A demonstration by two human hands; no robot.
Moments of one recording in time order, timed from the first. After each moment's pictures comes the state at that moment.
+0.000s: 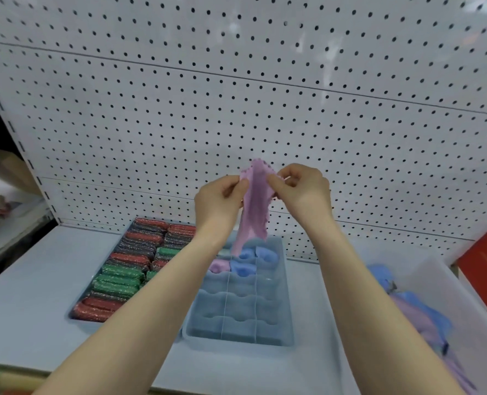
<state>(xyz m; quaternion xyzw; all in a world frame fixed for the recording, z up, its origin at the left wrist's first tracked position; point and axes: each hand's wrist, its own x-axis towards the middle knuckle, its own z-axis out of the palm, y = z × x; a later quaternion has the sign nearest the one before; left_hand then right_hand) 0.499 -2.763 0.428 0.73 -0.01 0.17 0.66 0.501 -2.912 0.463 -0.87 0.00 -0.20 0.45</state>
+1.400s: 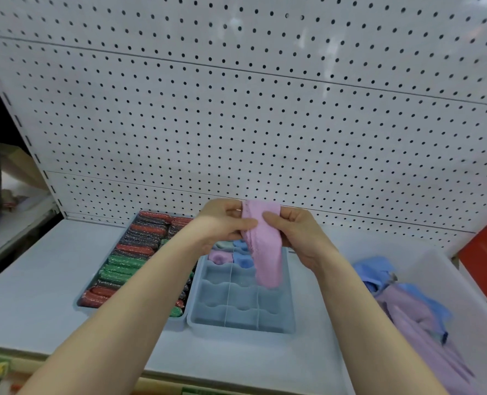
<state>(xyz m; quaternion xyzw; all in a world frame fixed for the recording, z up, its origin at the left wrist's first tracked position) 0.479 -2.741 0.414 0.72 -0.01 -0.14 0.68 0.476 -2.924 0.394 -0.72 -0.02 0.07 0.69</state>
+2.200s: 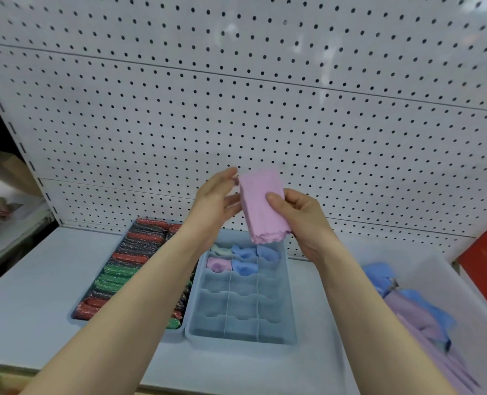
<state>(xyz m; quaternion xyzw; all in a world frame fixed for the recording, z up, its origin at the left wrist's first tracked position) 0.498 -2.741 0.427 0.58 -0.08 -0.01 0.81 0.488 -2.922 0.421 -0.68 -0.06 -0.01 0.73</state>
